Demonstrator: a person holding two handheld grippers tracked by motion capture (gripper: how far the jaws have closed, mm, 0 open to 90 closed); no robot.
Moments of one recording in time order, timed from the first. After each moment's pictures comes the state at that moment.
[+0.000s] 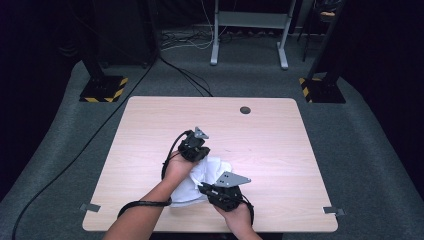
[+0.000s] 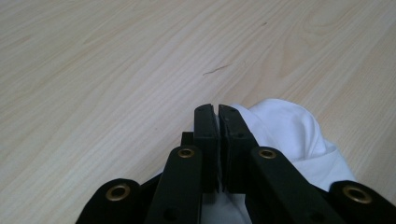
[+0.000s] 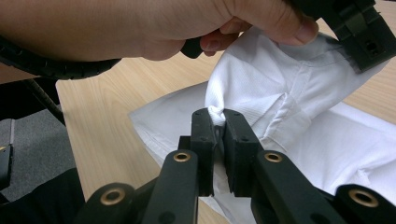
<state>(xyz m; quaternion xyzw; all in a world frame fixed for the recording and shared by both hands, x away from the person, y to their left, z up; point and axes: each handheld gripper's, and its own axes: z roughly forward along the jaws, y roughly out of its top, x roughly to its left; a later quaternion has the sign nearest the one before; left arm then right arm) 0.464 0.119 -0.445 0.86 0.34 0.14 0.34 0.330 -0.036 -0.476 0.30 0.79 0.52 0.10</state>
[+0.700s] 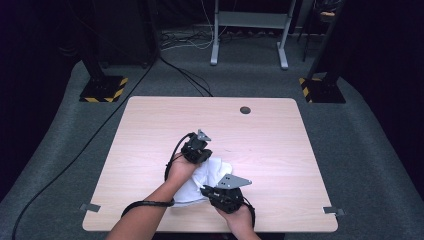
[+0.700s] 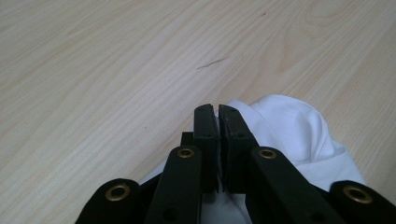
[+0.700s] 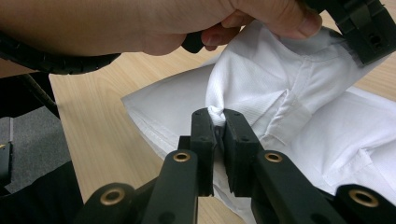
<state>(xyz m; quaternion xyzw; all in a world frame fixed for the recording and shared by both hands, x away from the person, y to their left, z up) 0.467 0.112 -0.458 0.87 0.34 0.13 0.34 0.329 -0.040 -0.488 0.31 0.79 0.51 0.10</state>
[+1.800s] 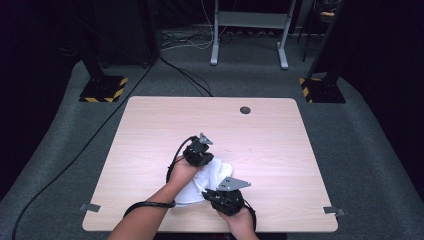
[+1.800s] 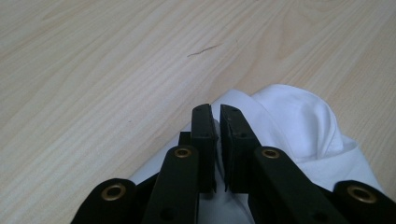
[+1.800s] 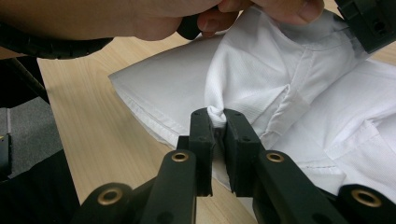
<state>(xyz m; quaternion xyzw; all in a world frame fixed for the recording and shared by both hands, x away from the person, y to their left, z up) 0.467 0.108 -0.474 0.87 0.34 0.12 0.33 0.329 -0.043 -0.502 0.33 0.80 0.49 0.09</state>
